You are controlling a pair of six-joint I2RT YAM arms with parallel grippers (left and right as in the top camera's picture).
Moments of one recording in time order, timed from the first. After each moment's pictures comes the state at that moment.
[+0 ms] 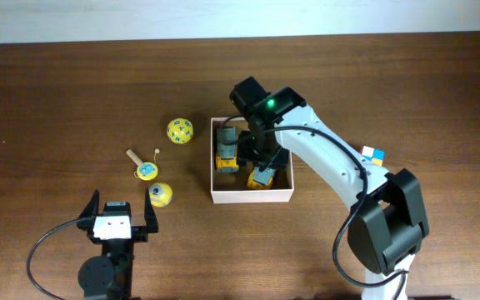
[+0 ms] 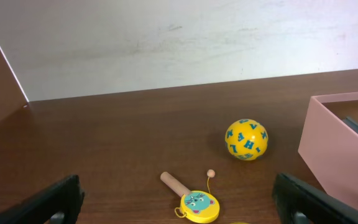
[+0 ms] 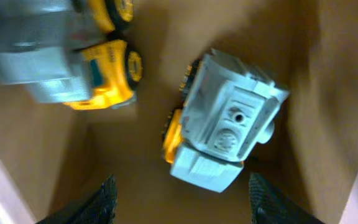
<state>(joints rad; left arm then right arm) 0.08 0.01 0.02 -0.08 0.03 0.11 0.58 2.00 1.71 -1.19 -0.10 0.70</state>
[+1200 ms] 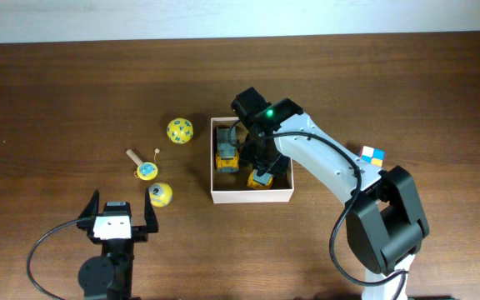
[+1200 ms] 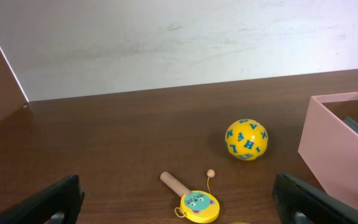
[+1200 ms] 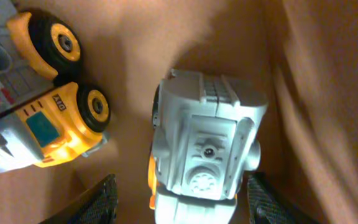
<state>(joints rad) 0.08 0.01 0.02 -0.08 0.03 0.11 0.58 2.00 1.60 -1.06 -0.03 0.91</state>
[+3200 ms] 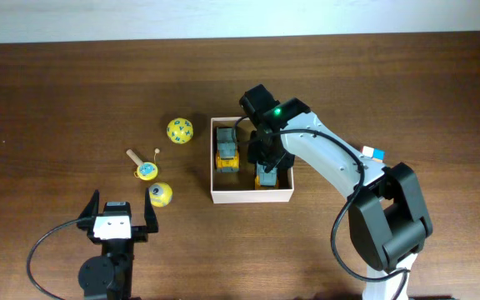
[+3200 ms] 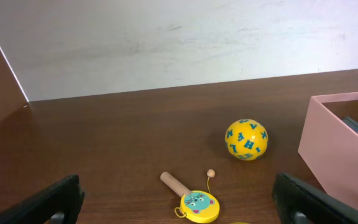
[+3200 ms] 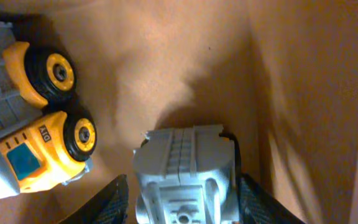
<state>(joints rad) 0.08 0.01 0.02 -0.08 0.03 0.11 0.53 2.00 1.56 -0.99 -0.01 0.75</state>
